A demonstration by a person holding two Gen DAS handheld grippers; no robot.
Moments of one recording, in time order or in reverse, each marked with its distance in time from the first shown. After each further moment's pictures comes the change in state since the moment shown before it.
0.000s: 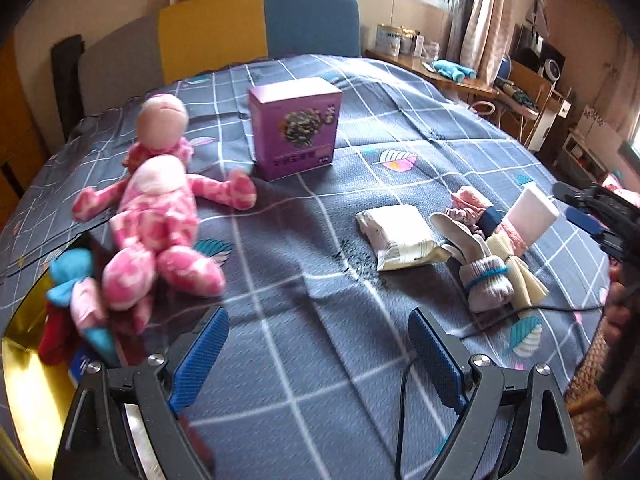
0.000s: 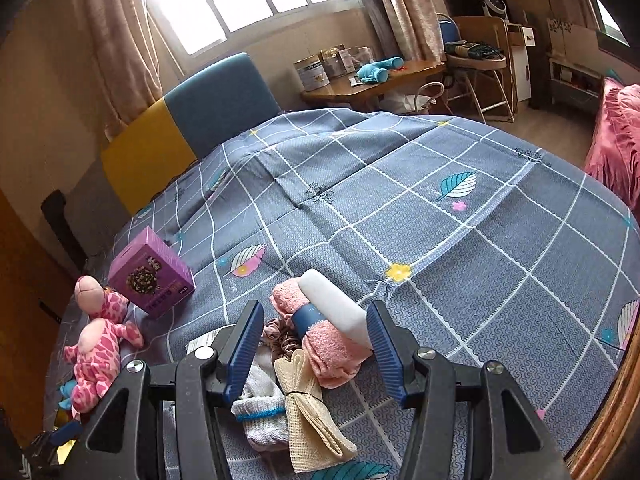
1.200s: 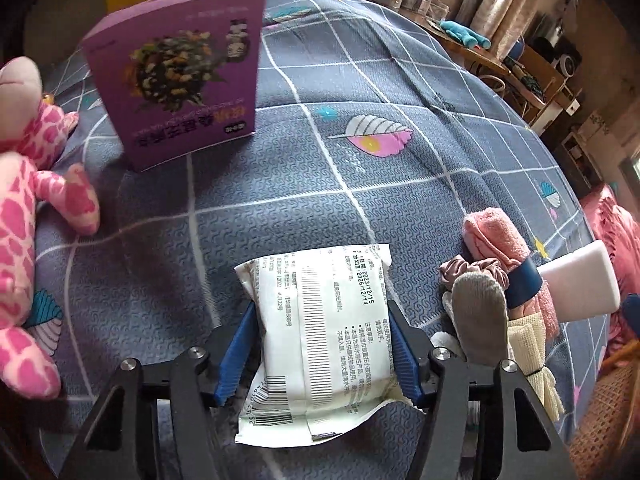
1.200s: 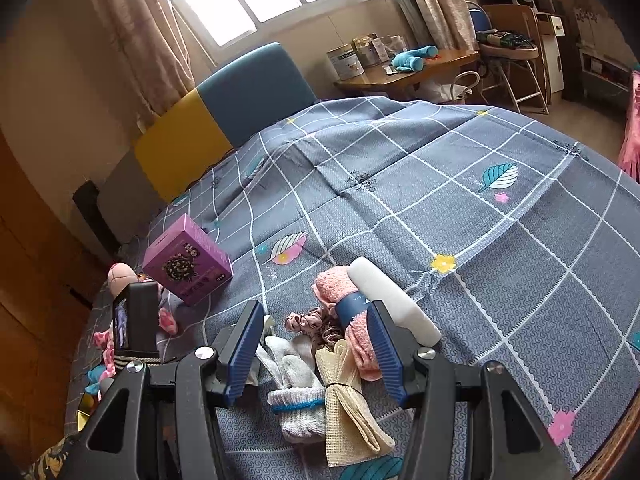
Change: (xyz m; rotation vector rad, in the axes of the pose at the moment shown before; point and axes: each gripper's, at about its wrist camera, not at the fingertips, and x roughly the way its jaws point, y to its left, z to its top) left arm 0.141 -0.049 0.064 -0.085 0.182 -0.112; right arm 0.006 0.012 -0.004 -0.028 0.039 0.133
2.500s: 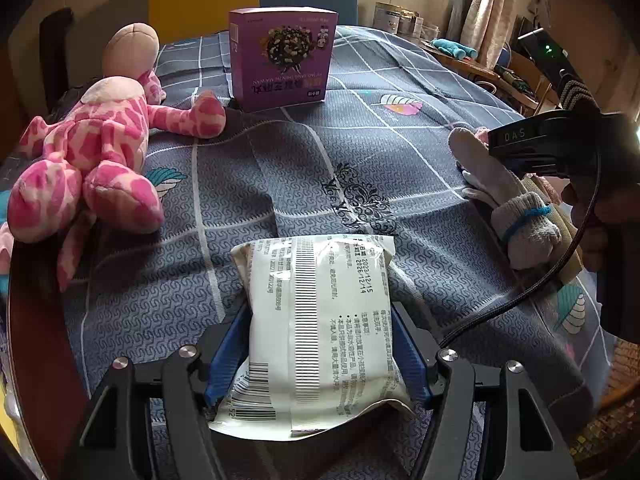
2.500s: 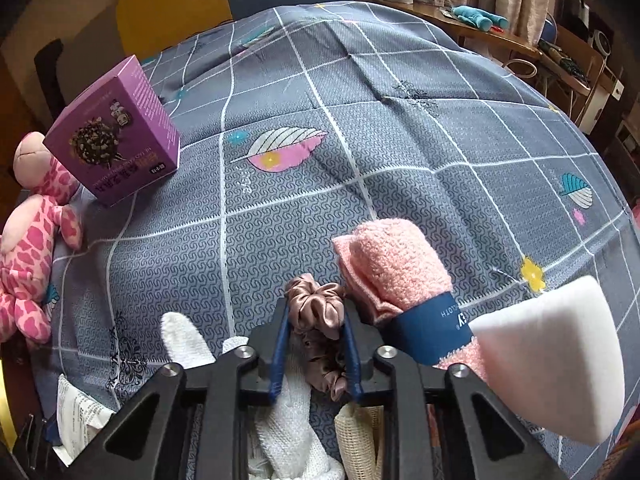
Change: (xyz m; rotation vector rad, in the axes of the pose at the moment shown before) left arm -0.049 0.060 -0.120 0.064 -0.151 0.069; right arm 0.149 0.039 -0.014 -0.282 0.343 -0.219
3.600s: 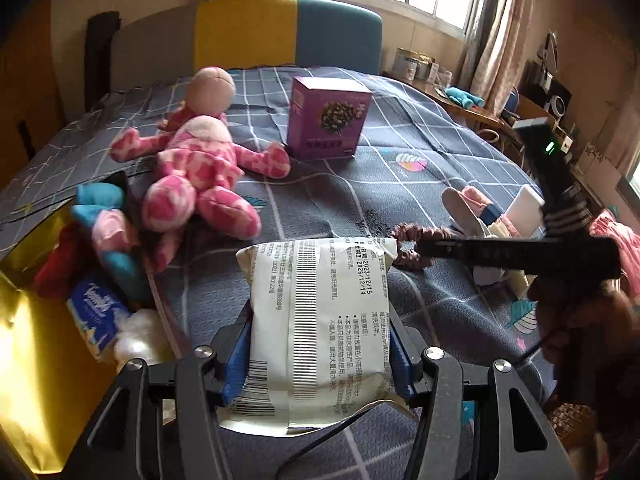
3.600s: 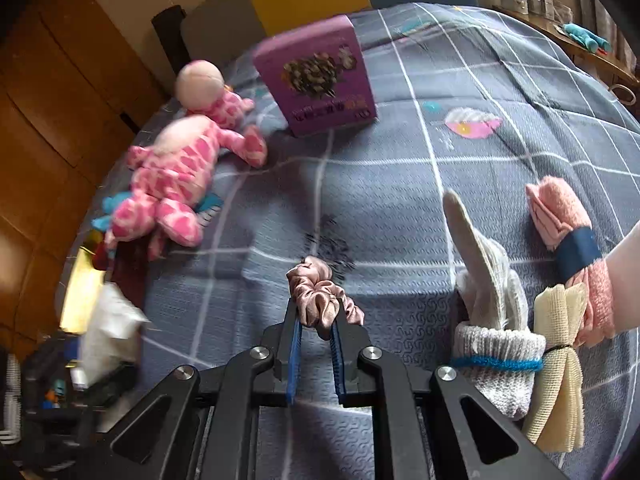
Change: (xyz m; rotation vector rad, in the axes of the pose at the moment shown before) left arm -0.109 0.035 -0.018 -0.095 -0.127 0.020; right arm -0.043 0.085 -0.065 -0.213 0.042 0.338
